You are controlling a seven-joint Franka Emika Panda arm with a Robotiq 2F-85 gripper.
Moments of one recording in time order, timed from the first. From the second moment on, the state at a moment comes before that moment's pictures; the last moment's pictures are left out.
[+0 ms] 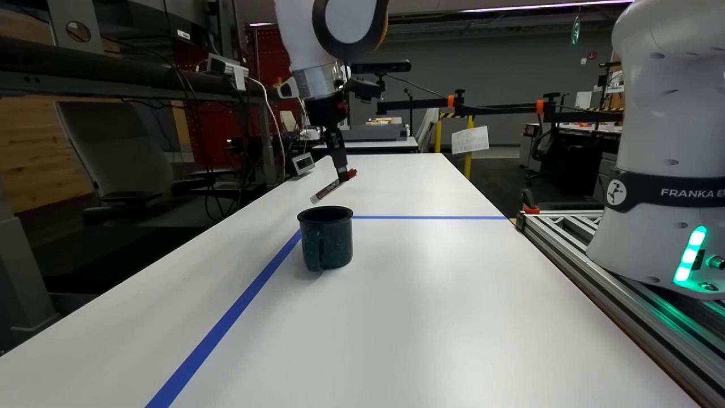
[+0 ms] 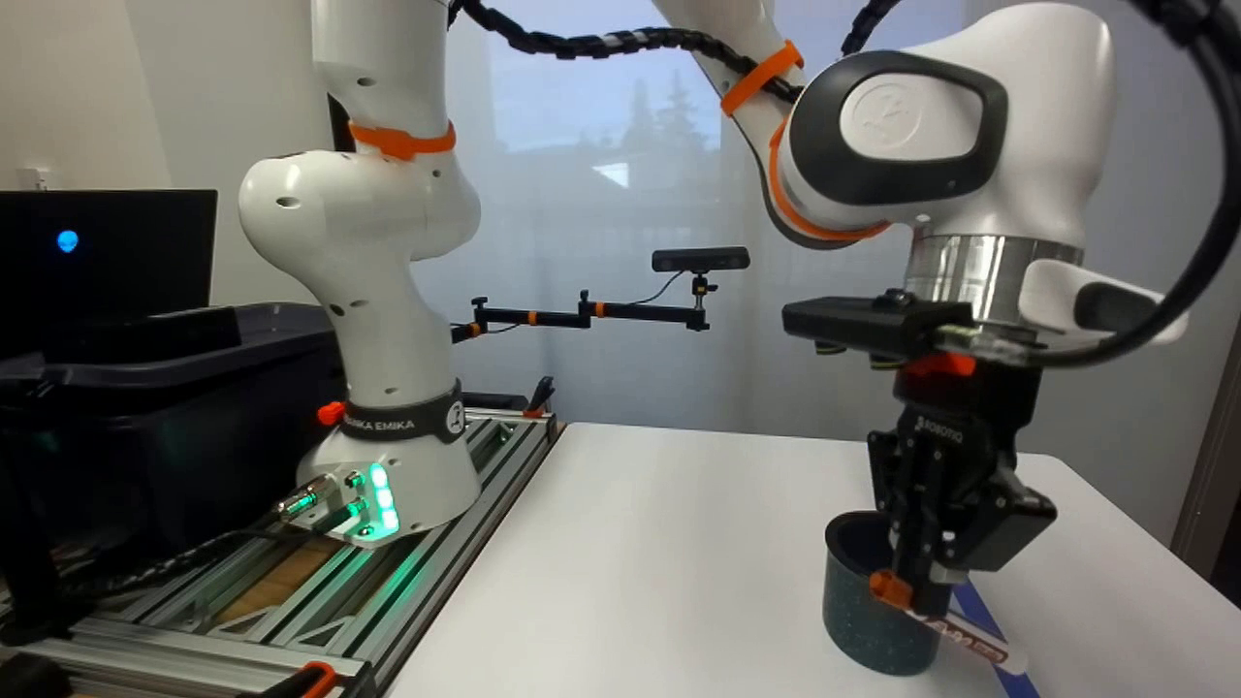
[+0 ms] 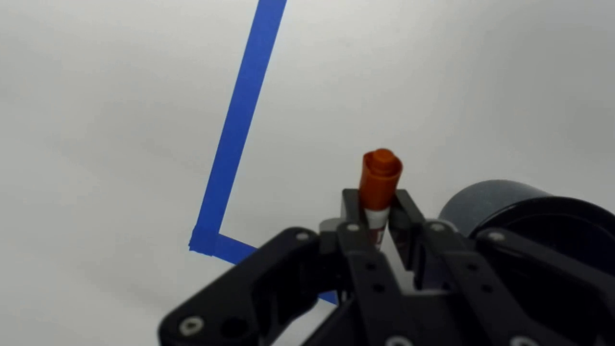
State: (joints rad) arm -0.14 0.18 -0.14 -2.29 -0.36 2.39 -0.30
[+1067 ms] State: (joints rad) arm -0.30 0.33 -0.09 -2.37 0.04 2.44 -0.67
